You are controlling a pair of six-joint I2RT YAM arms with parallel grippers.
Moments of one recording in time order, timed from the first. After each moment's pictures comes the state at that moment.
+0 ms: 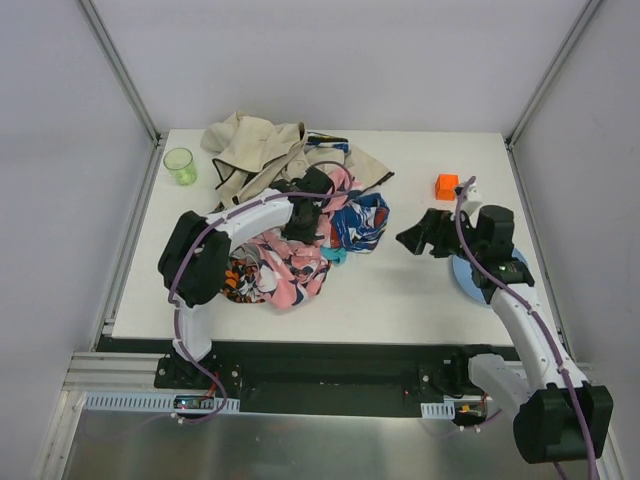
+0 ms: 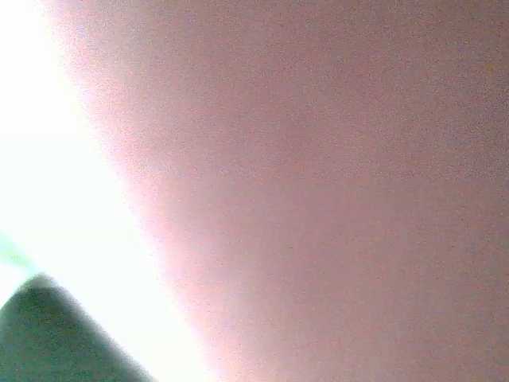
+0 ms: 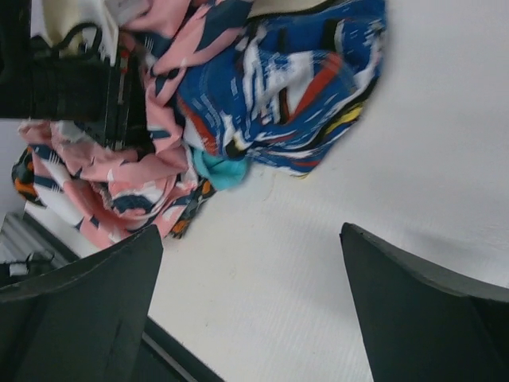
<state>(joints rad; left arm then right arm) -0.64 1.94 1.48 -0.78 -0.14 -0.42 0.06 0.91 0.67 -0.24 -0.55 0.36</state>
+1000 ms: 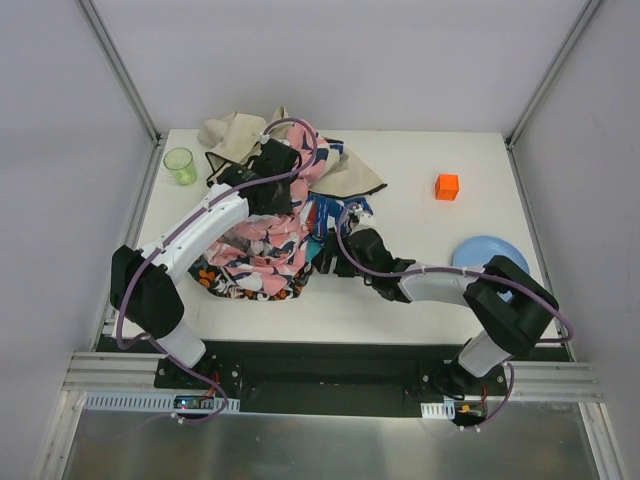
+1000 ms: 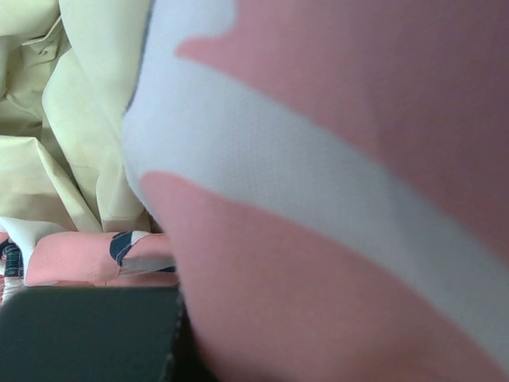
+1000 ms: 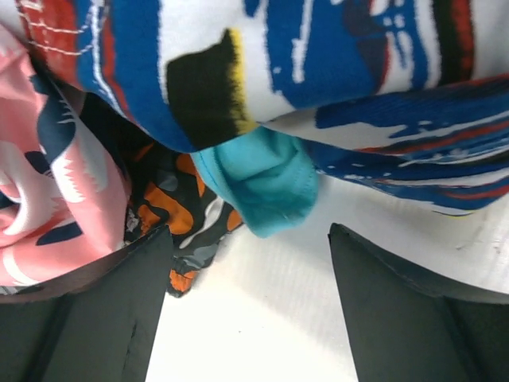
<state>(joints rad) -0.56 1.61 1.50 -0.85 -0.29 -0.45 0.85 1.58 0.70 0.30 0.09 0.76</state>
